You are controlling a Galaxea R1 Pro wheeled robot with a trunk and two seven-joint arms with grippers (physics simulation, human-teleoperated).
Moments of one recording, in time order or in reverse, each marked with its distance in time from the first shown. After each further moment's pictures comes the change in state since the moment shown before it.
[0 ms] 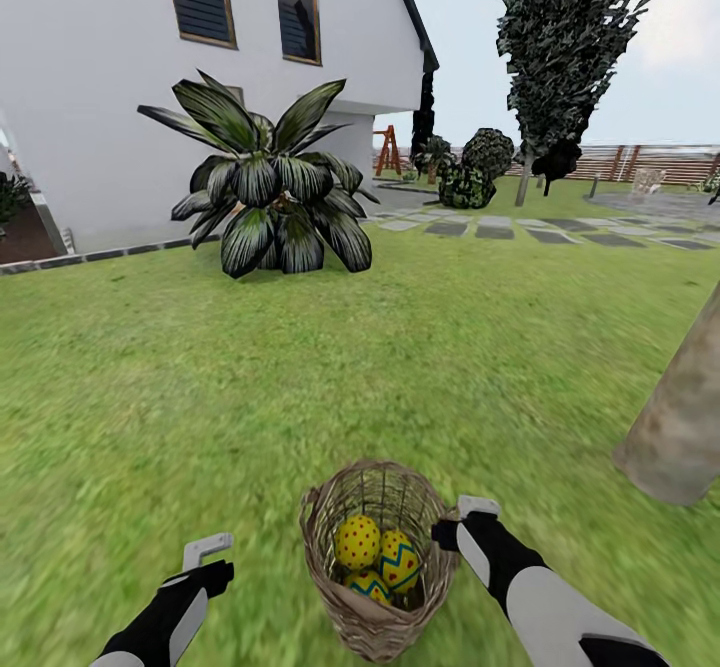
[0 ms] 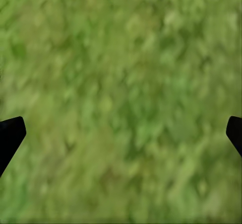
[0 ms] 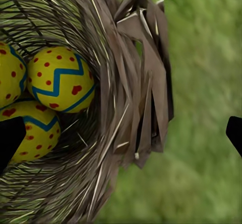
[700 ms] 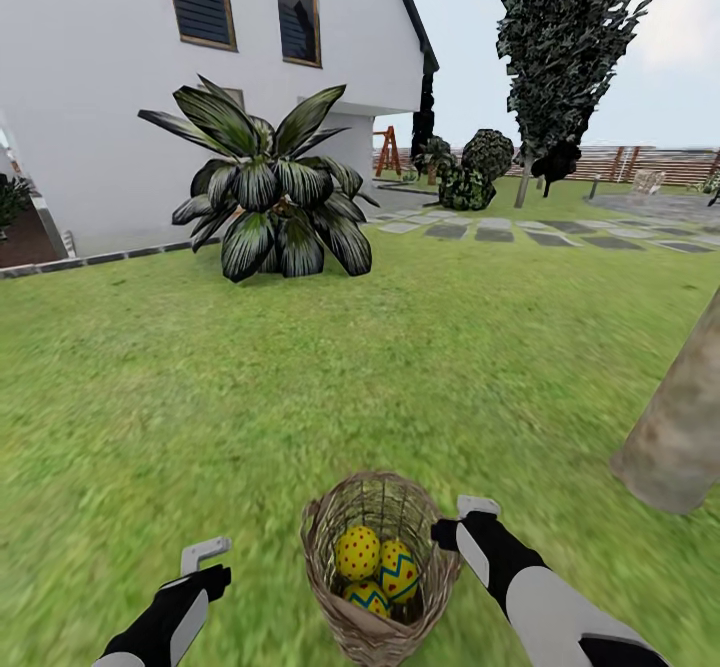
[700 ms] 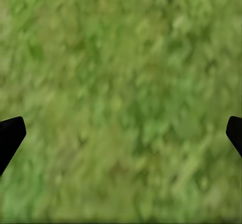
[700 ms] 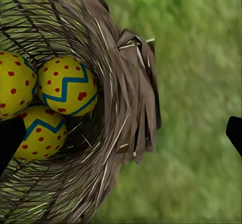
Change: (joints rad) left arm -0.001 -0.003 0.007 0.011 0.001 0.012 0.042; right arm 0.000 0.001 -0.002 -0.001 0.001 0.000 0.000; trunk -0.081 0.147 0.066
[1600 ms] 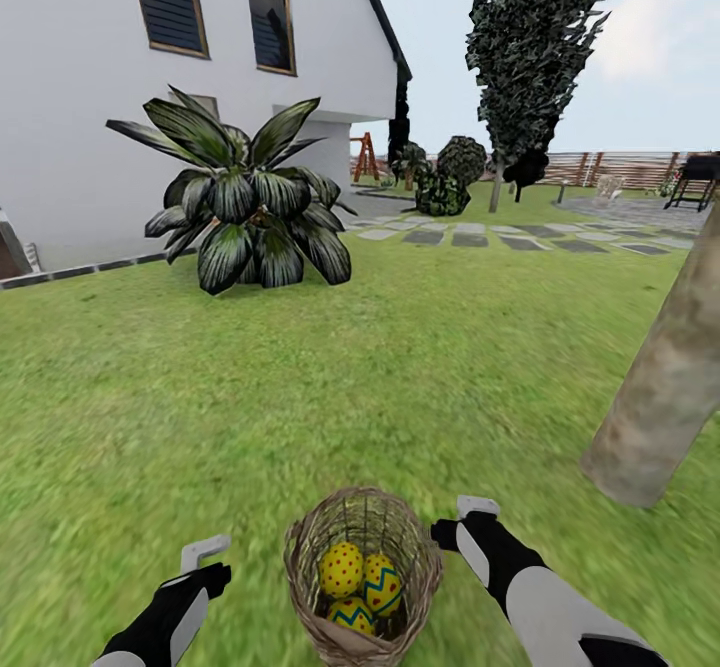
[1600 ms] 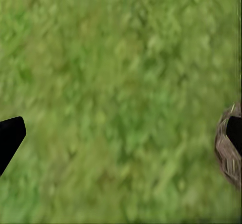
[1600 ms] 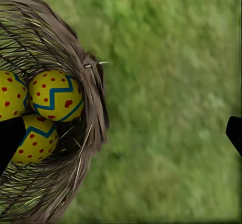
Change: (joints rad) left arm 0.000 0.000 -0.003 -0.008 0.000 0.000 0.001; right arm 0.000 0.000 -0.001 0.000 0.000 0.000 0.000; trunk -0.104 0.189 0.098
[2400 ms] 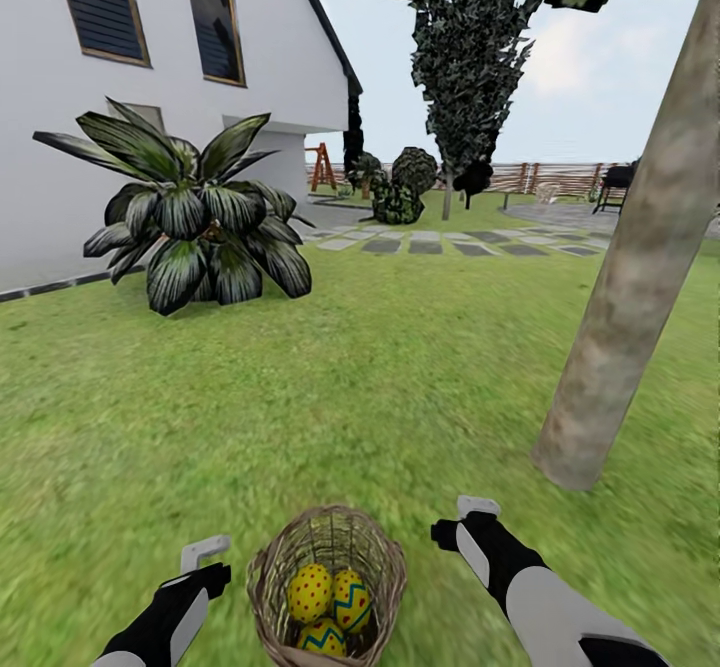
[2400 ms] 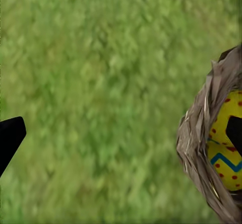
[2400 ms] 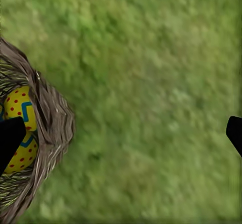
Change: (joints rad) left arm 0.000 0.000 0.000 0.000 -0.001 0.000 0.002; right arm 0.000 0.000 0.000 0.002 0.000 0.000 0.000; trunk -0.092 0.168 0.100
